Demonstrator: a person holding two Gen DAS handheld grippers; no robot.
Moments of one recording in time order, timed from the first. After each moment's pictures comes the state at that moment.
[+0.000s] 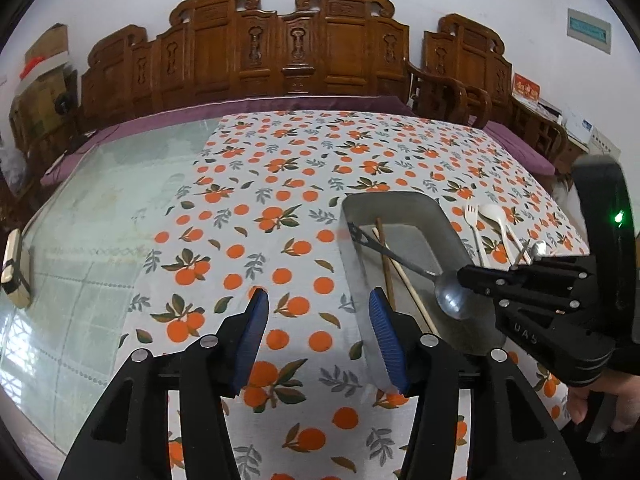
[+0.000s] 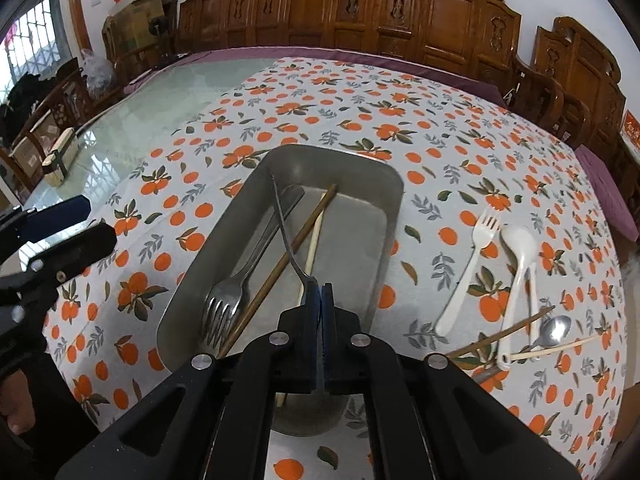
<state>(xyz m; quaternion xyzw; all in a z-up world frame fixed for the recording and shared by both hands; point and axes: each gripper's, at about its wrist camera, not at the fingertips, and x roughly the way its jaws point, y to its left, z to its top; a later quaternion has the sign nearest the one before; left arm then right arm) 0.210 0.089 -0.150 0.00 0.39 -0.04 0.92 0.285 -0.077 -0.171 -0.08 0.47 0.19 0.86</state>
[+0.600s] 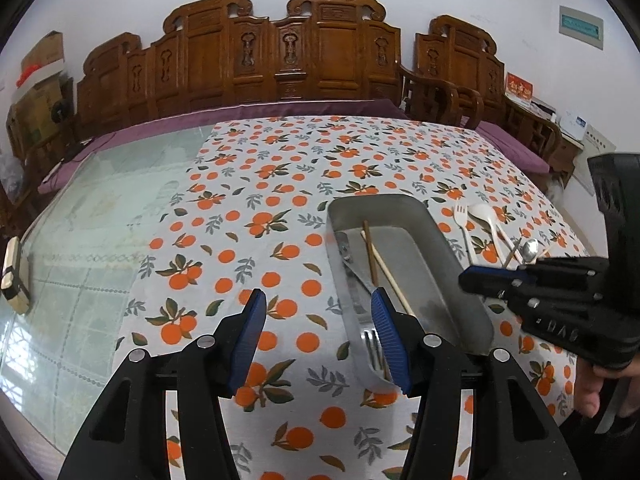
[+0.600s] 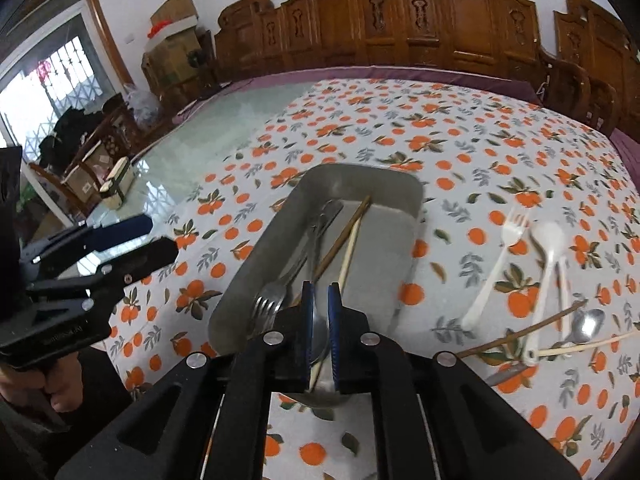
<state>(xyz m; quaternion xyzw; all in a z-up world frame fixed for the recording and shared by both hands) 0.204 0.074 -0.146 0.01 0.39 -0.06 0.92 0.271 -0.111 -0.151 0.00 0.44 0.27 0.86</state>
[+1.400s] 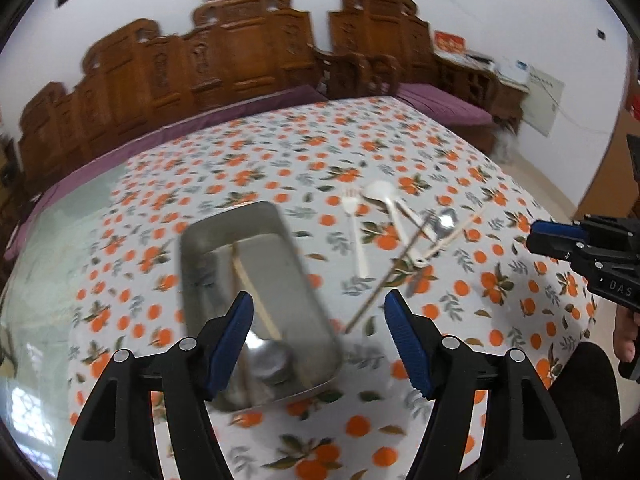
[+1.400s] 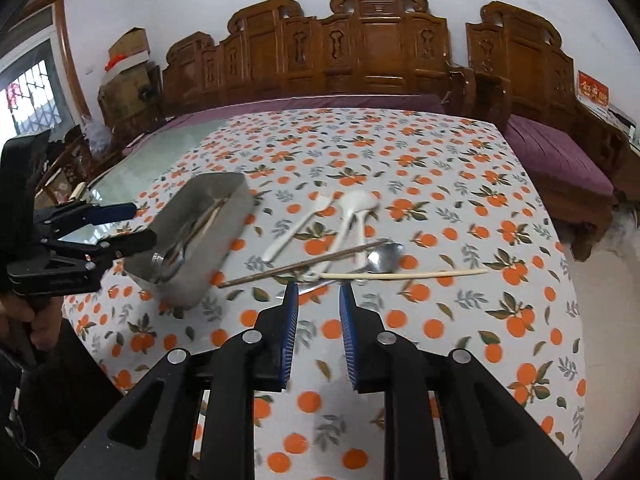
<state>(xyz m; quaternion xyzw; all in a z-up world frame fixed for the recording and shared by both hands) 0.210 -0.070 -0.147 0.09 0.40 -0.16 0.90 0.206 -0.304 -0.131 0.01 0.40 0.17 0.90</state>
